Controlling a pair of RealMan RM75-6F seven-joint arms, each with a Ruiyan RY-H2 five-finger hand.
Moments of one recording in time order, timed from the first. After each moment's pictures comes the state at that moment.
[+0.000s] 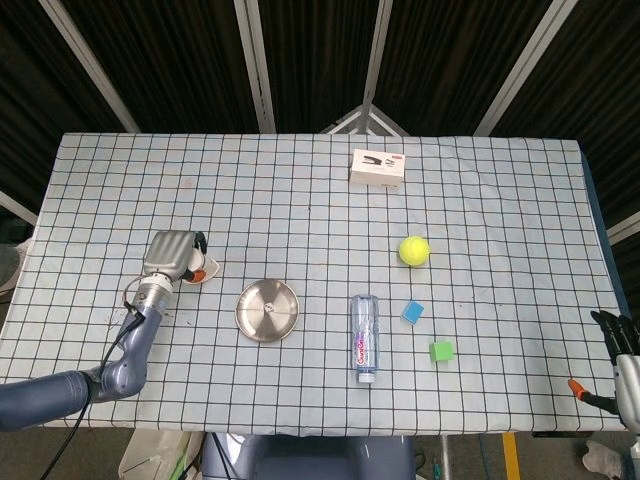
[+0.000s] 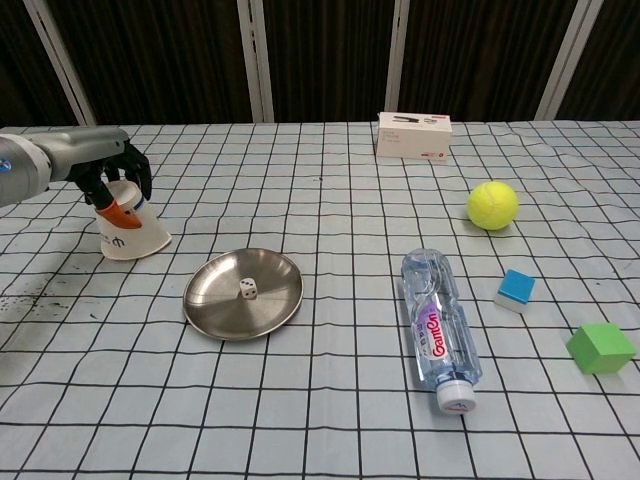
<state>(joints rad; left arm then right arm) -0.84 -1.52 -0.18 -1.39 0.65 0.96 0.53 -0.03 -1.03 0.05 -1.67 -1.45 1.51 0.02</state>
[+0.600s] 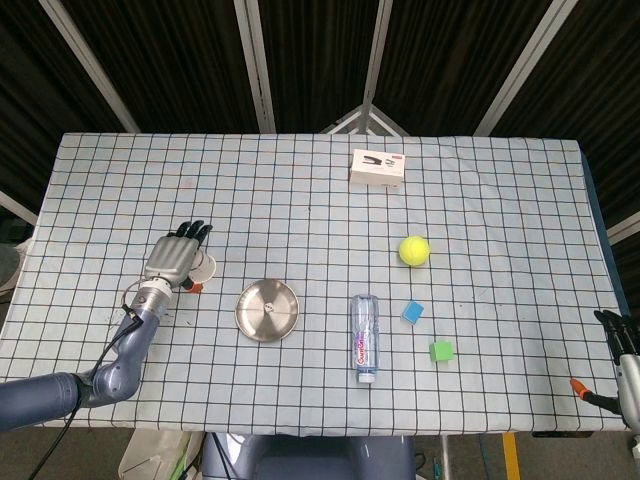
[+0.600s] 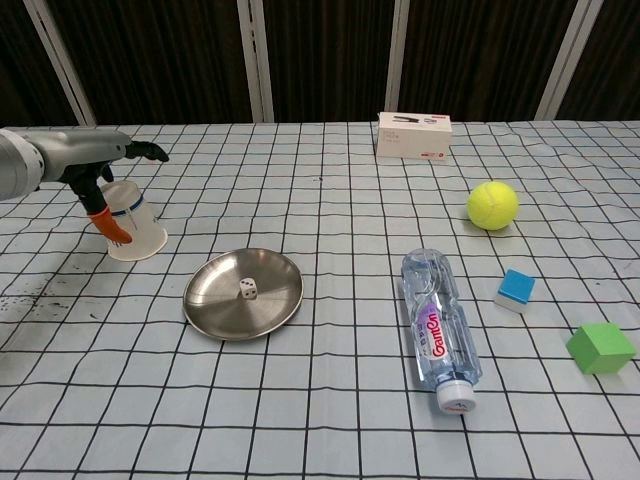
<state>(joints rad) -0.85 -1.43 -0.16 -1.55 0.63 0.95 0.59 -0.04 -1.03 0.05 -1.67 -1.45 1.52 0.03</state>
